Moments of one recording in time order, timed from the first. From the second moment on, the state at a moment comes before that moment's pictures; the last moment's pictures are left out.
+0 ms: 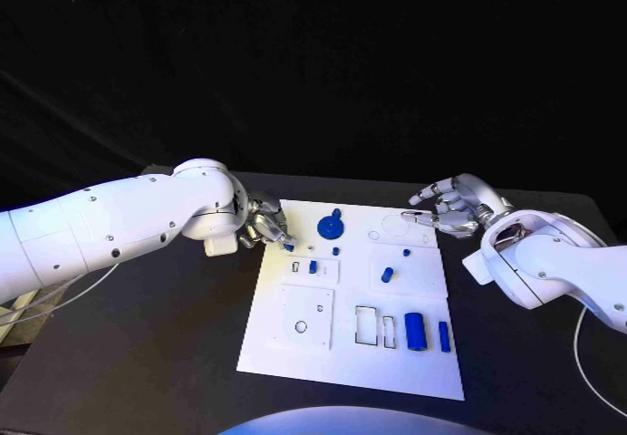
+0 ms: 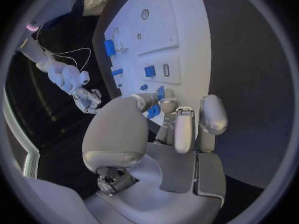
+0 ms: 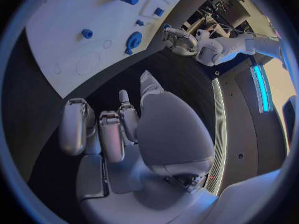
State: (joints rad) left arm 1.29 -0.80 -0.04 1.47 -0.94 0.25 -0.52; left_hand 1.21 -0.10 0.65 0.26 0.20 0.75 0.08 0.89 0.61 1.20 -0.01 1.23 0.80 1.46 -0.06 1.48 1.31 0.09 1.29 0.05 1.36 1.16; right arm 1.28 -0.94 -0.16 1.69 -0.94 -0.60 -0.18; right_hand 1.41 -0.12 0.01 0.29 0.18 0.89 0.16 0.24 0.32 1.37 0.08 1.39 1.31 1.47 0.01 1.54 1.31 0.06 1.42 0.11 1.28 1.31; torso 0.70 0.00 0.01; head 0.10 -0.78
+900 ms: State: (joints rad) left arm 1.22 -0.81 -0.04 1.56 -1.09 0.11 -0.51; left_hand 1.17 -0.14 0.70 0.26 0.20 0.77 0.06 0.91 0.62 1.25 -0.01 1.25 0.86 1.47 -0.06 1.48 1.31 0.09 1.32 0.04 1.38 1.20; right arm 1.28 -0.94 -0.16 1.68 -0.94 -0.60 -0.18; right_hand 1.41 -0.12 0.01 0.29 0.18 0.89 0.16 0.24 0.32 1.37 0.08 1.39 1.31 1.47 0.01 1.54 1.31 0.06 1.42 0.11 1.28 1.31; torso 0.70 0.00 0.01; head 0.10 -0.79
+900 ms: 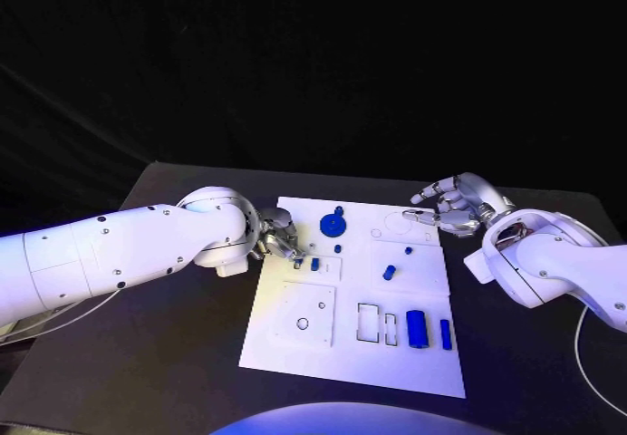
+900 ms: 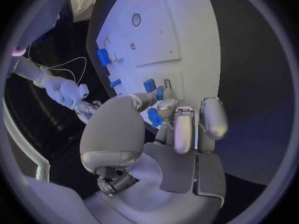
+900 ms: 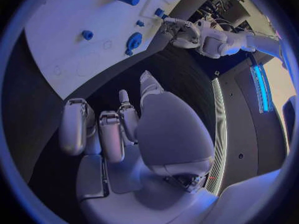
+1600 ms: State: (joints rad) left arm 1.22 -0.81 -0.04 1.57 -1.18 0.13 -0.51; left_hand 1.15 -0.16 0.77 0.21 0.20 0.78 0.07 0.91 0.62 1.26 -0.02 1.26 0.87 1.47 -0.06 1.48 1.31 0.09 1.32 0.04 1.38 1.20; right arm 1.28 -0.94 -0.16 1.68 -0.94 -0.60 -0.18; right_hand 1.41 -0.12 0.01 0.29 0.18 0.89 0.16 0.24 0.32 1.37 0.08 1.39 1.31 1.47 0.01 1.54 1.31 0.06 1.42 0.11 1.28 1.31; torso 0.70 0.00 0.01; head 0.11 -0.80
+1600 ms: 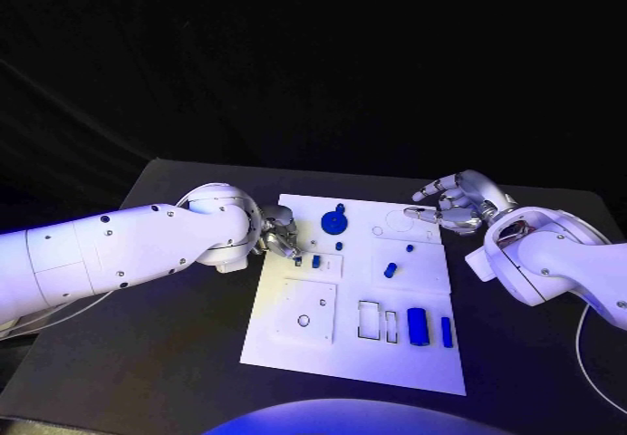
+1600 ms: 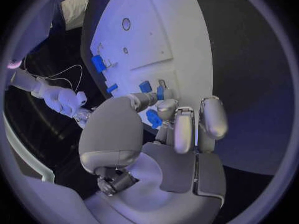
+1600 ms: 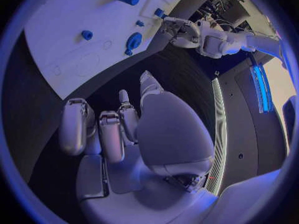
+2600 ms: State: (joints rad) left arm 1.21 -0.80 -0.04 1.57 -1.19 0.16 -0.52; left_hand 1.13 -0.17 0.77 0.21 0.20 0.78 0.07 0.91 0.62 1.26 -0.02 1.26 0.87 1.46 -0.06 1.48 1.31 0.09 1.32 0.04 1.38 1.20; right arm 1.28 -0.94 -0.16 1.68 -0.94 -0.60 -0.18; right_hand 1.40 -0.12 0.00 0.29 0.18 0.89 0.16 0.24 0.32 1.37 0.08 1.39 1.31 1.47 0.01 1.54 1.31 0.06 1.42 0.11 1.28 1.31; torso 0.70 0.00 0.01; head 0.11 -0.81
